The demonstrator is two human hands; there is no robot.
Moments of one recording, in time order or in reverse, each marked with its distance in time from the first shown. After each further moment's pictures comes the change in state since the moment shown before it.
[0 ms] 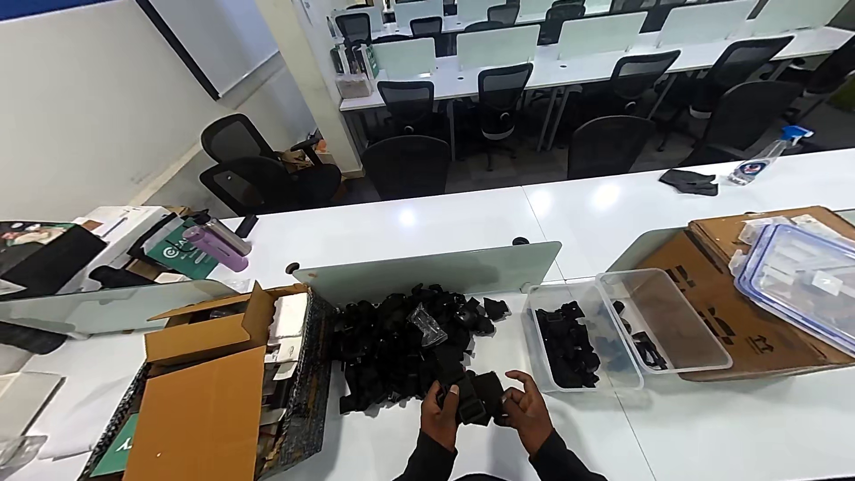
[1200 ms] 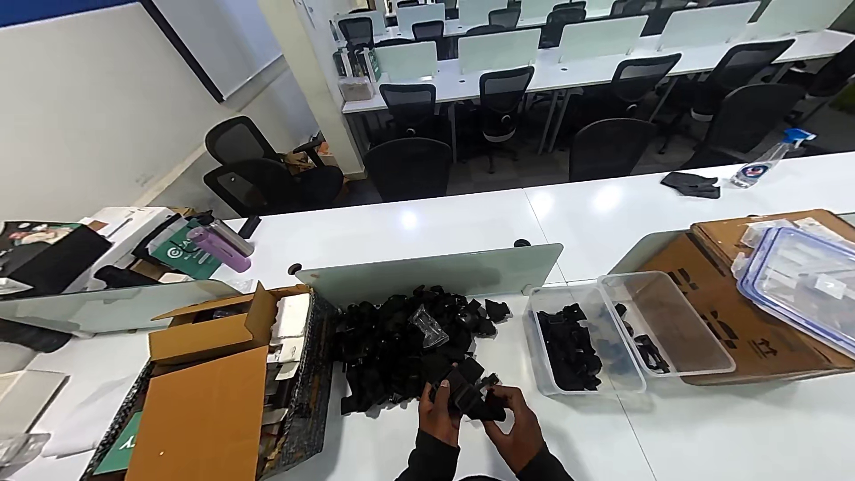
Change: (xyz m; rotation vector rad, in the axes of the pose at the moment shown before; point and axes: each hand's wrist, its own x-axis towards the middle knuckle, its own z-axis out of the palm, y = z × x) left_hand -0.004 0.023 0.015 -0.340 0.172 -0.168; right_hand -0.004 0.035 0.009 -0.677 0.046 -0.622
